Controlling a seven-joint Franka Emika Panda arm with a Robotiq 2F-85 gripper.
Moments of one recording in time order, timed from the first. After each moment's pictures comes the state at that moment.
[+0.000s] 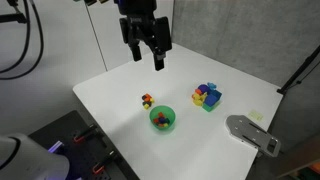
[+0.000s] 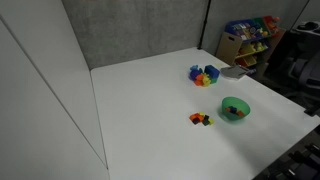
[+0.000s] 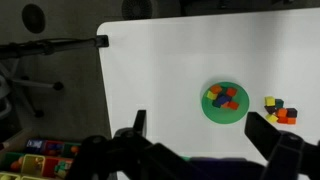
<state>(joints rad) -0.18 -0.52 -0.12 -2.28 -0.28 1.77 -0.12</state>
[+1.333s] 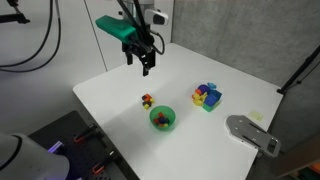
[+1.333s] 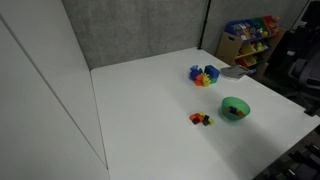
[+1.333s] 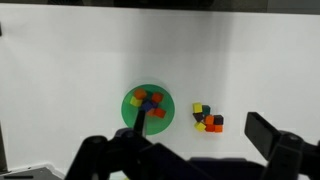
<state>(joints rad) -0.04 -0.28 -0.09 -2.32 0.01 1.90 -0.10</state>
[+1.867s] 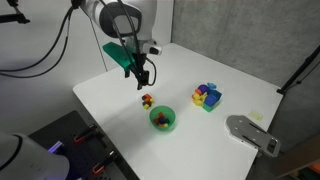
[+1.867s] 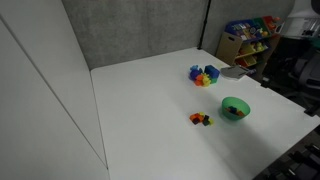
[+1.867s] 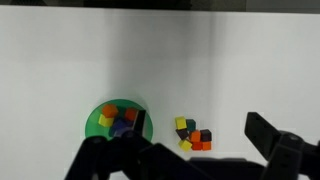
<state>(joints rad) -0.02 -0.14 -0.06 -2.42 0.13 2.09 -0.10</state>
